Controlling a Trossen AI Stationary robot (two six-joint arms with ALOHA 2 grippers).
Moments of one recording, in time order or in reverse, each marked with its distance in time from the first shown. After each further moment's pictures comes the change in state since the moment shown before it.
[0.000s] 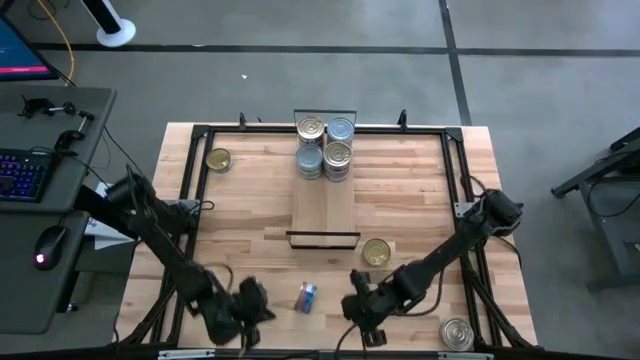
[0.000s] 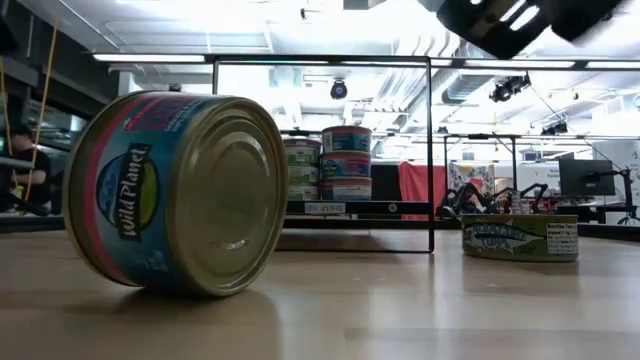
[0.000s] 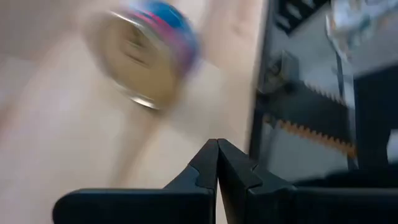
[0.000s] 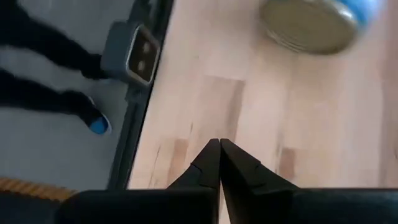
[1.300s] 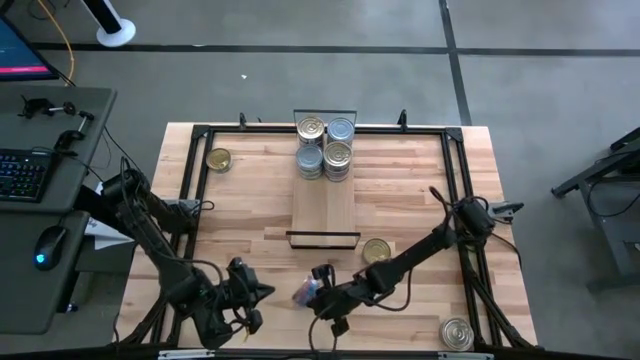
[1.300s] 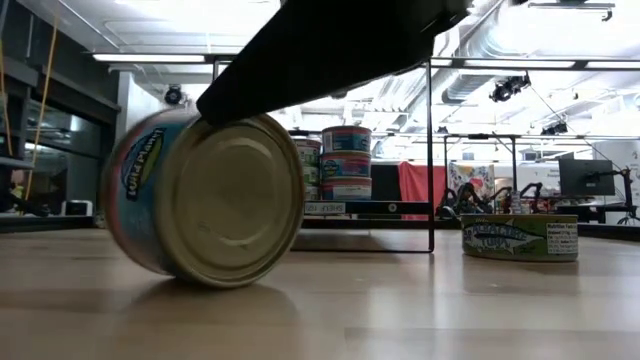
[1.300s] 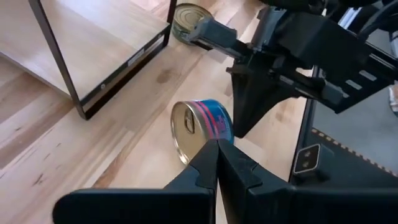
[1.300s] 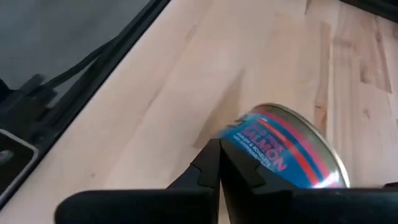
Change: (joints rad) left arm -0.017 -0.047 0.212 -0.460 -0.331 -0.187; right arm -0.110 0.204 0.000 0.512 0.150 -0.486
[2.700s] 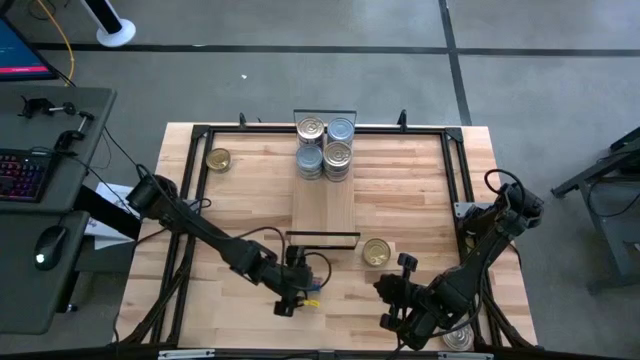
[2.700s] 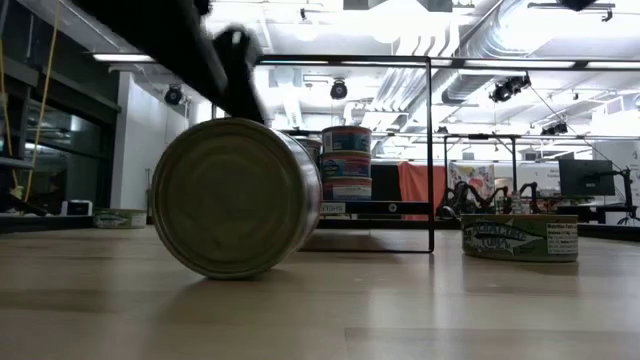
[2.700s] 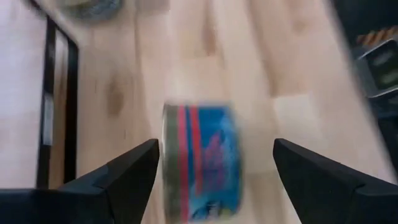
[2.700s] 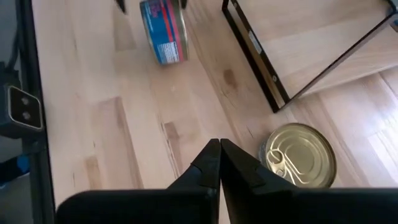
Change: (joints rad) left arm 0.409 0.187 -0.004 0.289 0.620 1.013; right arm 0.312 -0.357 -0.007 -0.940 0.432 1.078
